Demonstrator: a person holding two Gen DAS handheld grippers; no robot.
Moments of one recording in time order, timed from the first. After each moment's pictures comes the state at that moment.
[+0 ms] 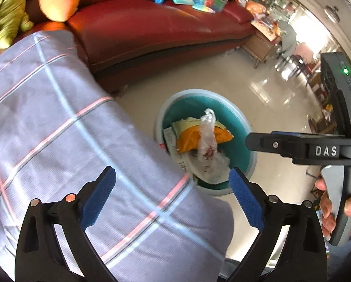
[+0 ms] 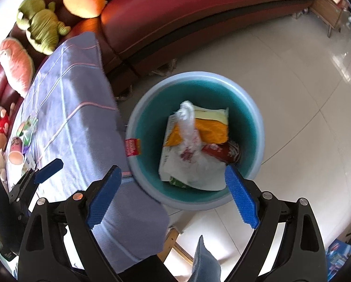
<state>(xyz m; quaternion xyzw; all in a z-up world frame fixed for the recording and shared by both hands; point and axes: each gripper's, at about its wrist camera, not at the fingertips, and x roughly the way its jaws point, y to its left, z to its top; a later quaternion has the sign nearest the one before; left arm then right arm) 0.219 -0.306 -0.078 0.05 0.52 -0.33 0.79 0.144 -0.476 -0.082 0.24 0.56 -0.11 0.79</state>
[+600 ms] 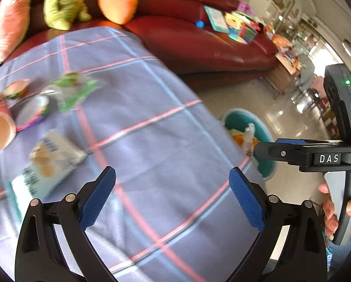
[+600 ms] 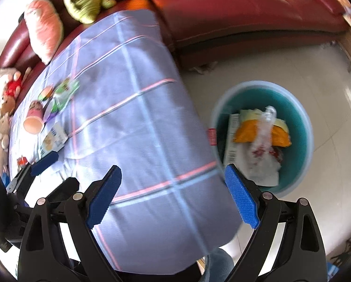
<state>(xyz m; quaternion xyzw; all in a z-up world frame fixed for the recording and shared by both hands) 0.211 -0.141 -0.048 -0.01 0.48 -0.25 0.84 0.189 -0.334 -0.053 0.16 0.57 -0.04 0.80</state>
